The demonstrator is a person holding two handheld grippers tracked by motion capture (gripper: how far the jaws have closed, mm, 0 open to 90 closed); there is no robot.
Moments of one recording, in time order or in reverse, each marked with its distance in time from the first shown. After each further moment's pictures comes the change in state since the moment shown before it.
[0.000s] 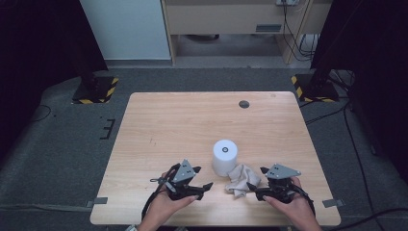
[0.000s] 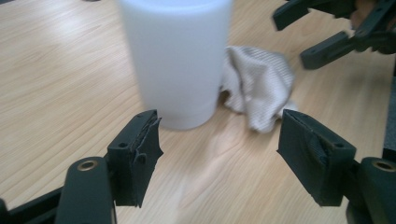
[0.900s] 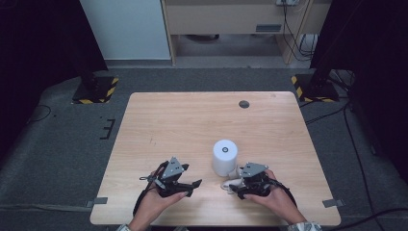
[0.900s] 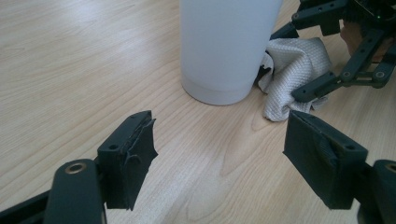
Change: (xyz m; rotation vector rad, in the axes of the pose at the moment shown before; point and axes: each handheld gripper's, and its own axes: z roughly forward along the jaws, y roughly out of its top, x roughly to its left) left arm 0.023 -0.013 -0.009 0.019 0.042 -0.042; right arm 0.020 0.013 0.066 0.114 0.102 -0.186
